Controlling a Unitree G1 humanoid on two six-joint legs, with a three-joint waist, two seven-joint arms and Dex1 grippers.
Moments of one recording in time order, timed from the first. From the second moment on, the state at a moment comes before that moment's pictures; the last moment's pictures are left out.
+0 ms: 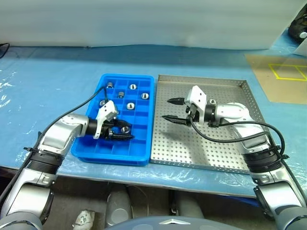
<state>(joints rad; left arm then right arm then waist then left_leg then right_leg) -0.51 0.69 -0.18 0.13 -0.33 0.56 -1.24 -0.52 -0.59 0.18 -0.09 0.26 0.38 0.96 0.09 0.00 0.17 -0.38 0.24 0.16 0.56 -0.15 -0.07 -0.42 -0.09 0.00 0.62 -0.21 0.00</state>
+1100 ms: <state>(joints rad) -1.05 0.29 -0.24 0.60 -0.24 0.35 -1.43 -0.29 -0.65 -0.02 -0.02 0.22 0.35 0.81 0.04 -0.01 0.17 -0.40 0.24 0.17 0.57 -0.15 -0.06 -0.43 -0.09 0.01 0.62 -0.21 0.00</state>
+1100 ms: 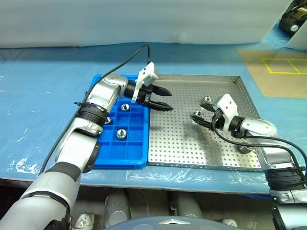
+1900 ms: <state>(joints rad) -0.97 0.33 -0.25 0.46 -0.24 0.42 -1.44 -0.38 -0.54 -0.01 0.36 0.14 0.14 0.76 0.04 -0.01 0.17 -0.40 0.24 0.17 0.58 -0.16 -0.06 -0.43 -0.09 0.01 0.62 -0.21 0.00</state>
